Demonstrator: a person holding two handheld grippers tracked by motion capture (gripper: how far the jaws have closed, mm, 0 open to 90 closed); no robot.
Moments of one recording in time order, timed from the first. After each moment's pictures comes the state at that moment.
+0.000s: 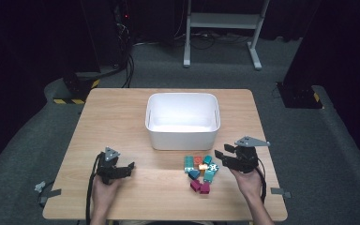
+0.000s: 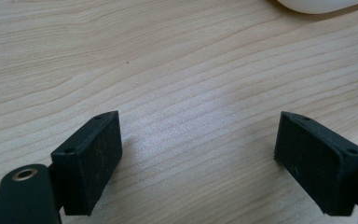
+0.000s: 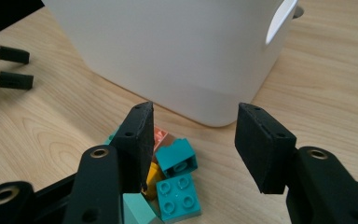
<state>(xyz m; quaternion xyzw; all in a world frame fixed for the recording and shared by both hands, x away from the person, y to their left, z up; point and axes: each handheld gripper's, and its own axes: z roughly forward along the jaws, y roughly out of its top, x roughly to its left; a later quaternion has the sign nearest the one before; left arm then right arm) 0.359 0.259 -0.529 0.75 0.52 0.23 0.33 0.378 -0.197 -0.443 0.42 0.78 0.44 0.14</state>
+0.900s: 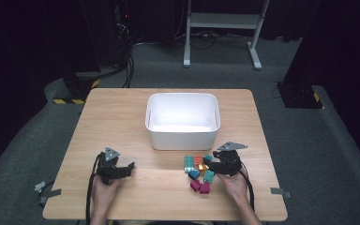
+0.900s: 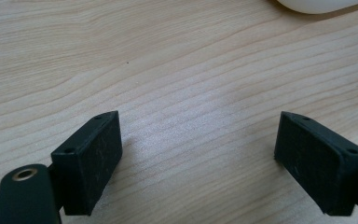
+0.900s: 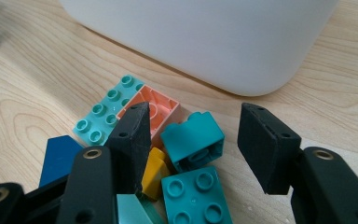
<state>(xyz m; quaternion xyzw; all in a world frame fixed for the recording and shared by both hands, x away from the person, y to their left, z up) 0.359 0.259 -0.529 0.76 0.52 0.23 0.33 0.392 -0.164 -0.493 0.42 0.81 0.39 0.12</state>
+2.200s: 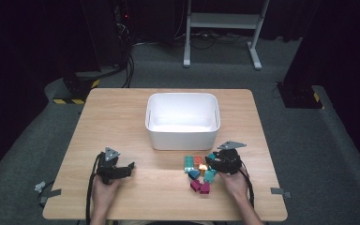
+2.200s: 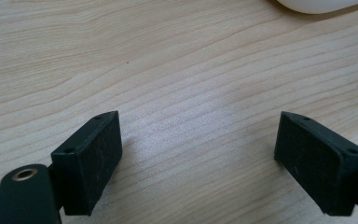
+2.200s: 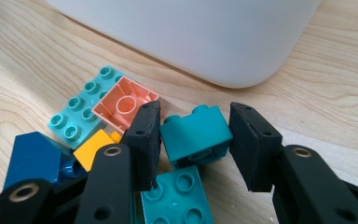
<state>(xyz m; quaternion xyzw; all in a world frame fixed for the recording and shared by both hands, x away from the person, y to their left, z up) 0.359 0.259 -0.529 0.75 0.52 0.23 0.33 0.400 -0.167 -0.499 0.43 0.82 0.37 0.13</state>
